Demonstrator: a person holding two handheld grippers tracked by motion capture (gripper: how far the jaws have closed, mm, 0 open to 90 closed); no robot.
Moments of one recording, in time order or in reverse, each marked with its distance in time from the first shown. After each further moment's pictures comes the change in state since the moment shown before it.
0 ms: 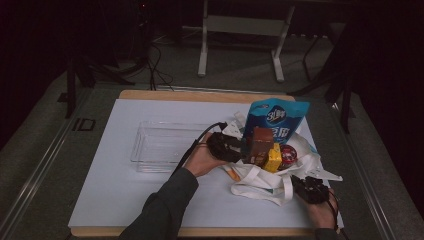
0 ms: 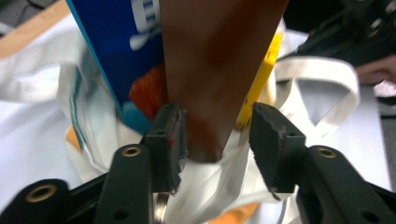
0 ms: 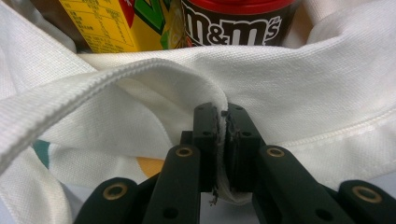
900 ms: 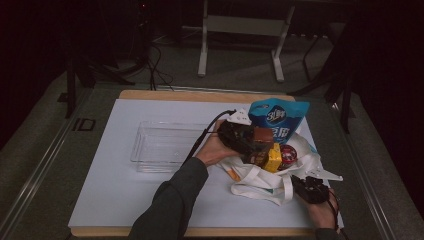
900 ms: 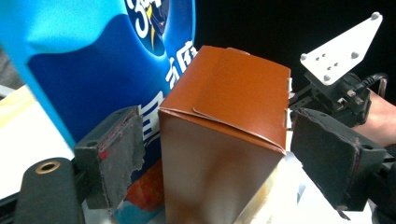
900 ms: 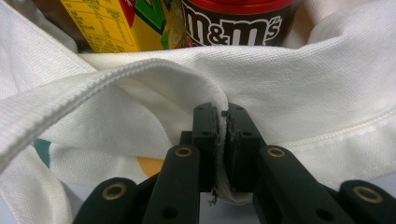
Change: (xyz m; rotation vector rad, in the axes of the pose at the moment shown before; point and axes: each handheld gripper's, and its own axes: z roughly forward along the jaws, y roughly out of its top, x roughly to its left) left arm 0.010 0.032 0.016 -0.155 -0.080 0.032; right arm -0.001 0.000 0.000 -0.003 0.009 -0.002
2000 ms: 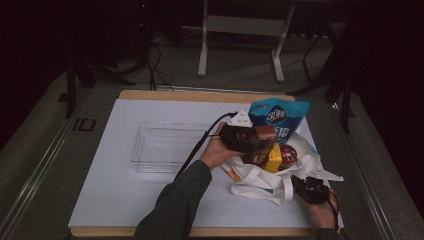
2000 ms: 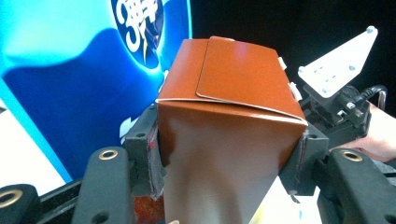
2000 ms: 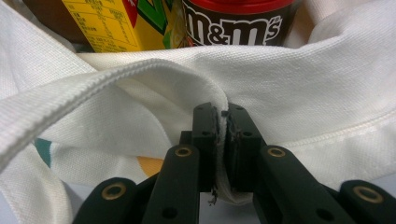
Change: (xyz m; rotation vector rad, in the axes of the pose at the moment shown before) left arm -0.007 0.000 0.000 -0.073 0.025 0.010; right arm -0.001 -0.001 0.000 -0.005 0.010 0.004
